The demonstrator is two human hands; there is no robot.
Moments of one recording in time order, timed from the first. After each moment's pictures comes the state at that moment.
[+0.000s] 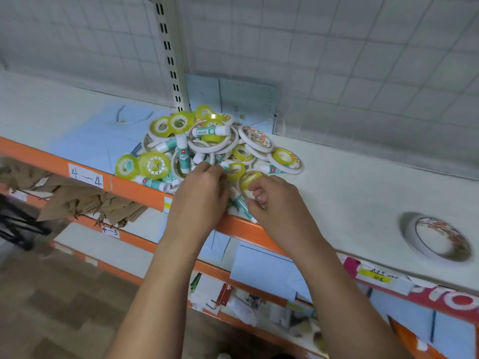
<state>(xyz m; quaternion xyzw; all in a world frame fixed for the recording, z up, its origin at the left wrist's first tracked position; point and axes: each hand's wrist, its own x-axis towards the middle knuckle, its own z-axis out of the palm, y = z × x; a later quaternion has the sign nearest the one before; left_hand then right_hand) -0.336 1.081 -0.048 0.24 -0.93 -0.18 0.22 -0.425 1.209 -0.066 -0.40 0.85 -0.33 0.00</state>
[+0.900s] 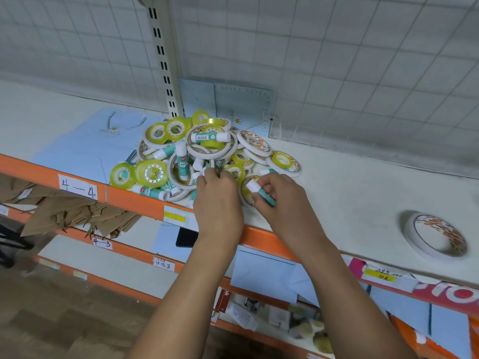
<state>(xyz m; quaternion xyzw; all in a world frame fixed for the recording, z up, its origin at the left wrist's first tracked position) -0.365 1.098 -0.063 0.36 -0.91 -0.10 0.18 -0.429 1.204 -0.070 -0.35 0.86 -0.37 -0.02</state>
